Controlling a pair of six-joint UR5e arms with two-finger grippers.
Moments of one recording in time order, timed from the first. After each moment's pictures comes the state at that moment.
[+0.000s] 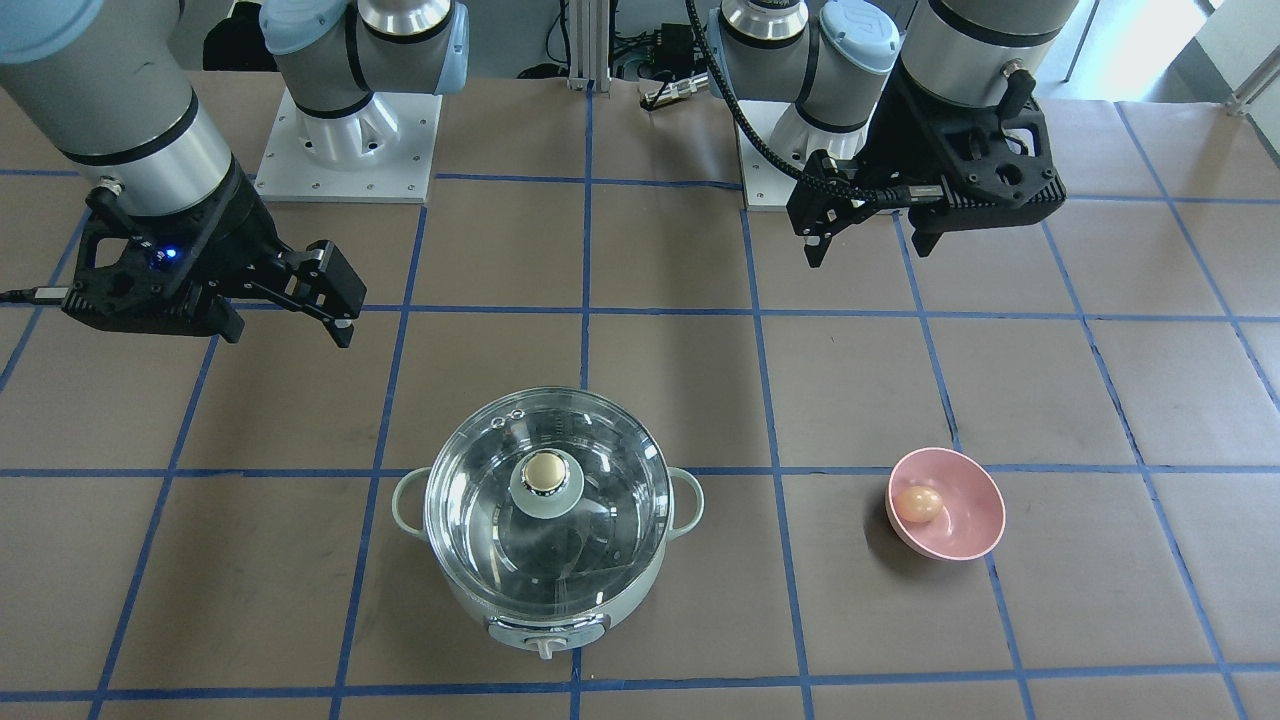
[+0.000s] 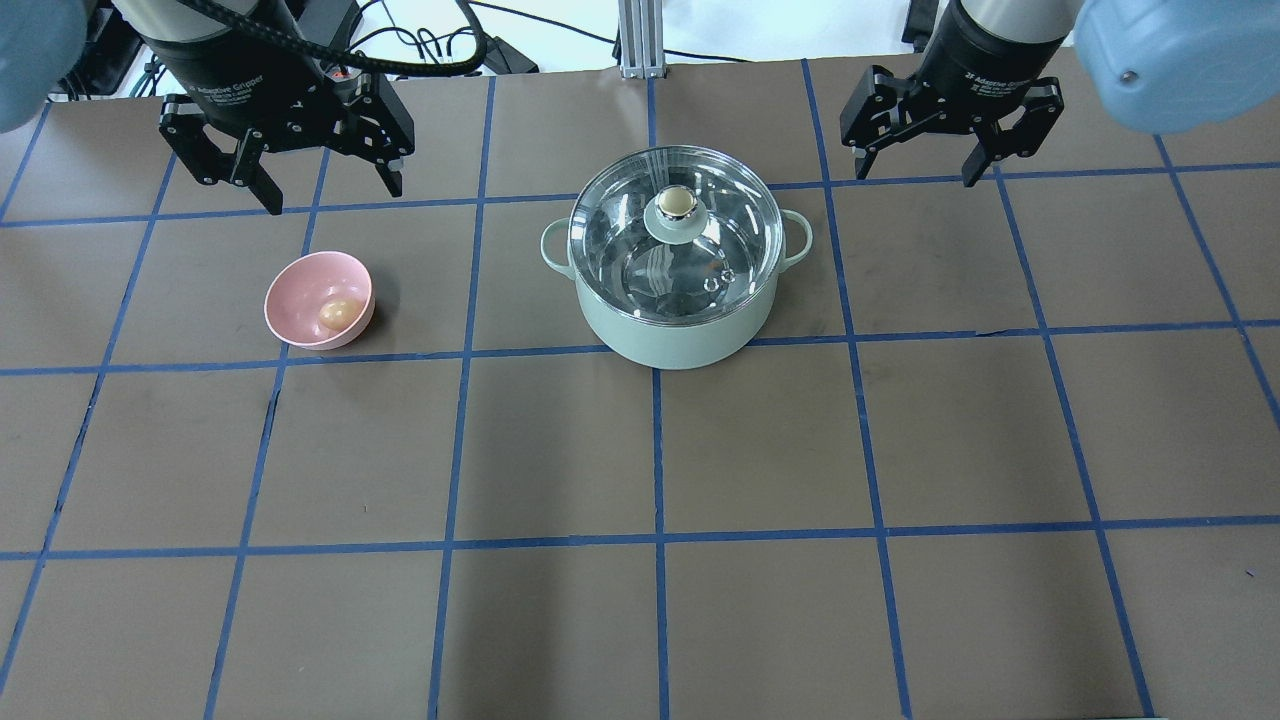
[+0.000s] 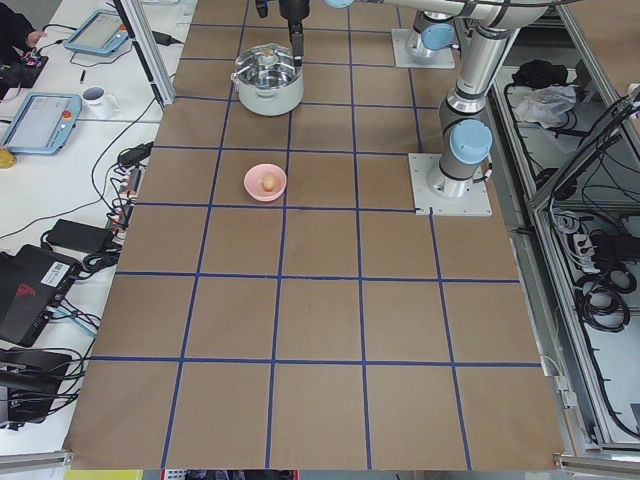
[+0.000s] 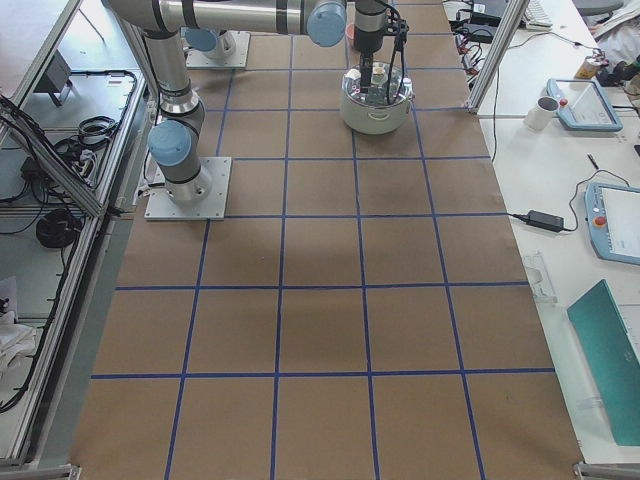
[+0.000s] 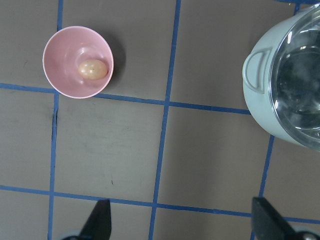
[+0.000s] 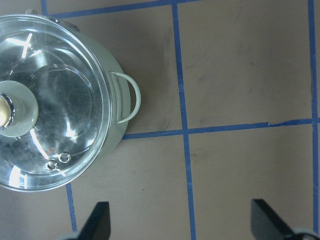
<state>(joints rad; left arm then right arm) -1.60 -1.62 -1.40 -1.68 1.58 -0.16 1.55 -1.46 1.51 -1.66 -1.51 0.07</state>
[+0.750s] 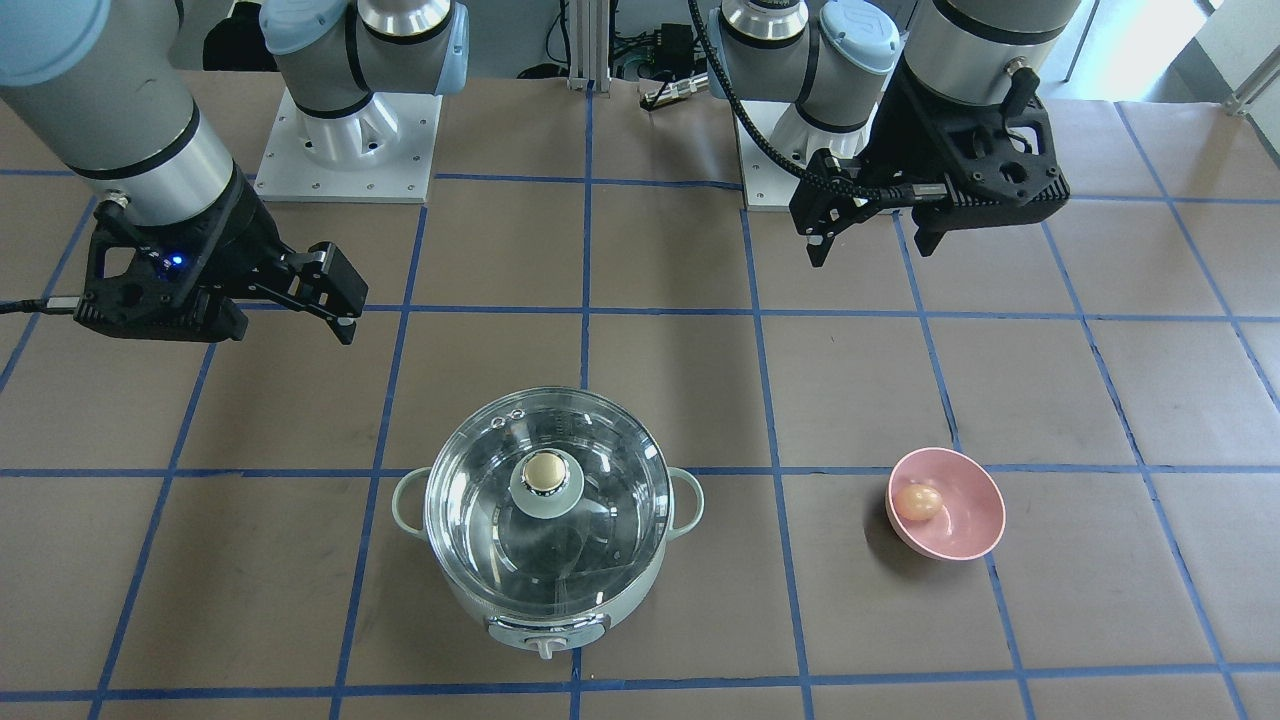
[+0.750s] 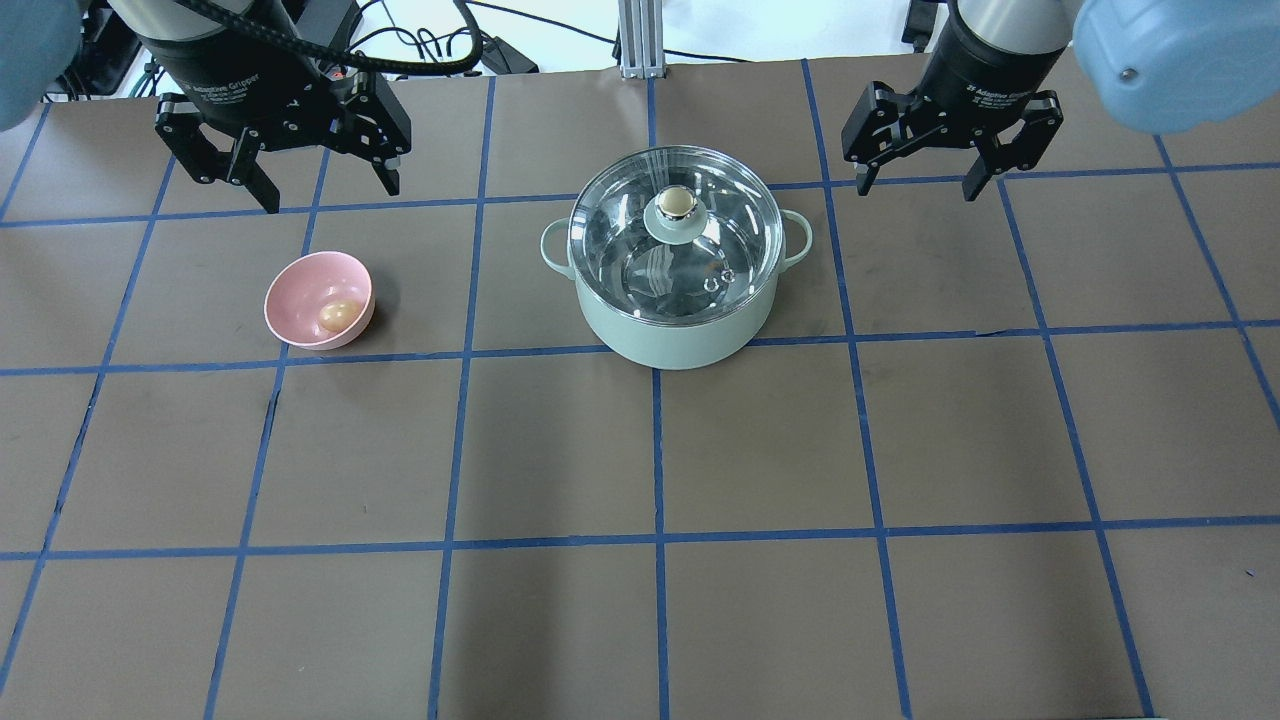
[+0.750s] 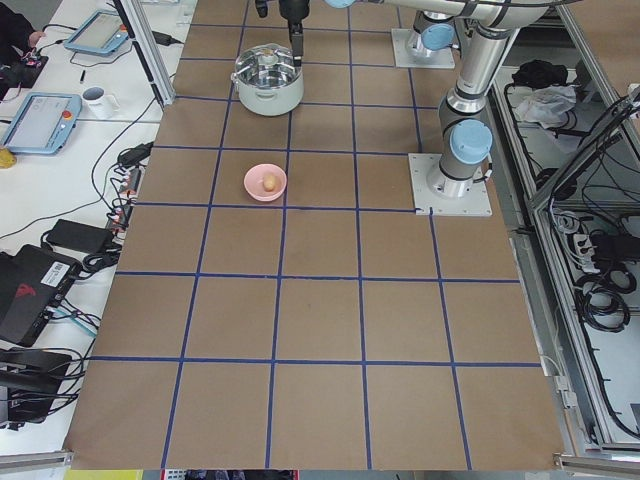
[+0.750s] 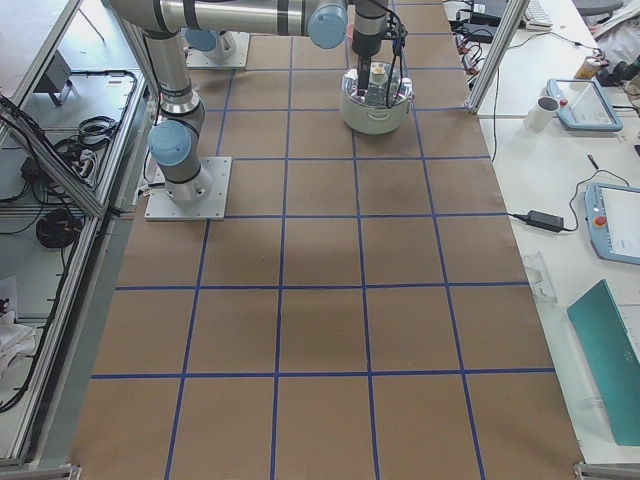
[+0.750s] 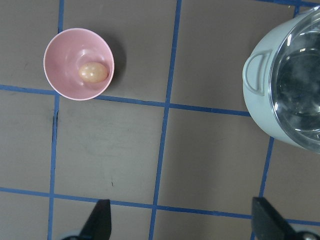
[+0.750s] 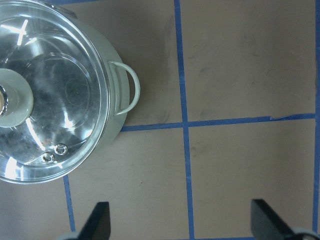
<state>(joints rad) -1.60 -1.62 -1.40 -1.68 1.58 -0.16 1.55 -1.45 1.51 -1.64 -1.50 0.05</state>
